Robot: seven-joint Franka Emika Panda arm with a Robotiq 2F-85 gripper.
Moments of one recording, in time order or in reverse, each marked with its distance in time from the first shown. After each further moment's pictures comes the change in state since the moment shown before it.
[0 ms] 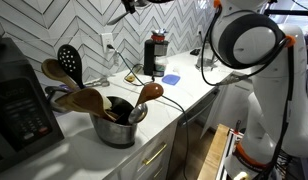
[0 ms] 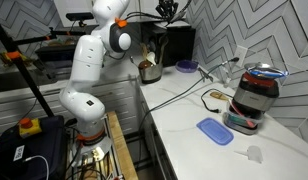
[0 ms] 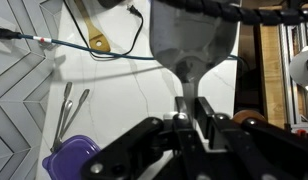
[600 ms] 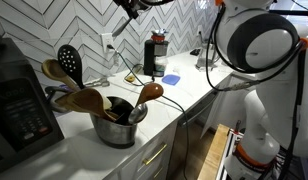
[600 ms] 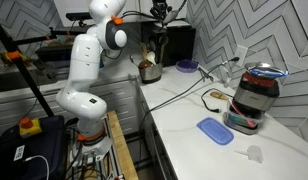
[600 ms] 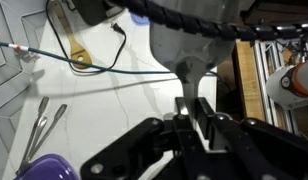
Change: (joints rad) arm 0.157 -0.021 -0.112 -0.130 -0.075 -0.058 -0.001
